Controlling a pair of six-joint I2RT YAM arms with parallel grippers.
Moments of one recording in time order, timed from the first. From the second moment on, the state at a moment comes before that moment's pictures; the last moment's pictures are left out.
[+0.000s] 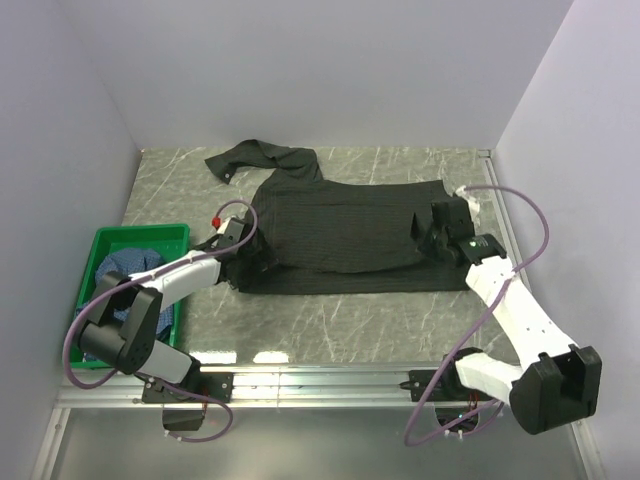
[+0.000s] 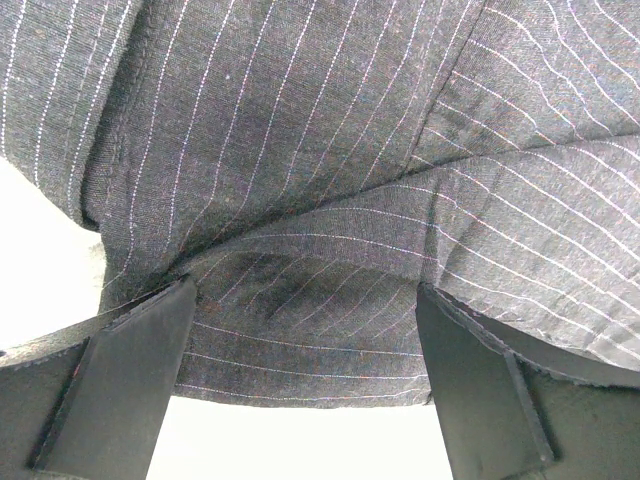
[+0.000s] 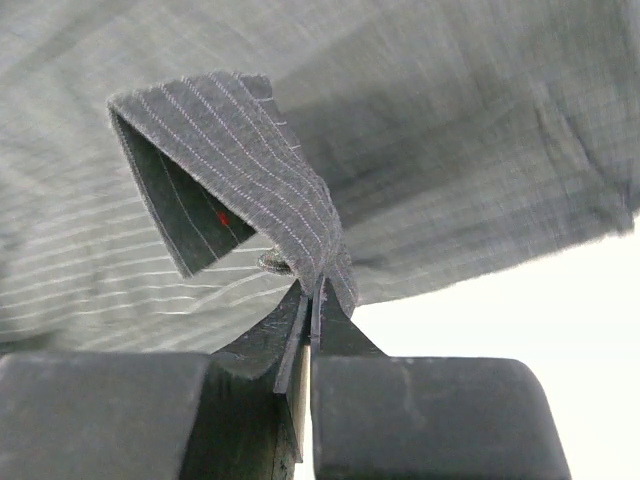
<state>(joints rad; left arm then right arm) -0.44 1.45 0.73 -0.26 -0.11 -0.91 0.25 1.11 0.94 -0.66 0.23 0.65</state>
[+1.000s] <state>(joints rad) -0.44 1.33 0.65 -0.25 -0.13 -0.94 0.09 0.99 0.69 -0.59 0.27 0.66</state>
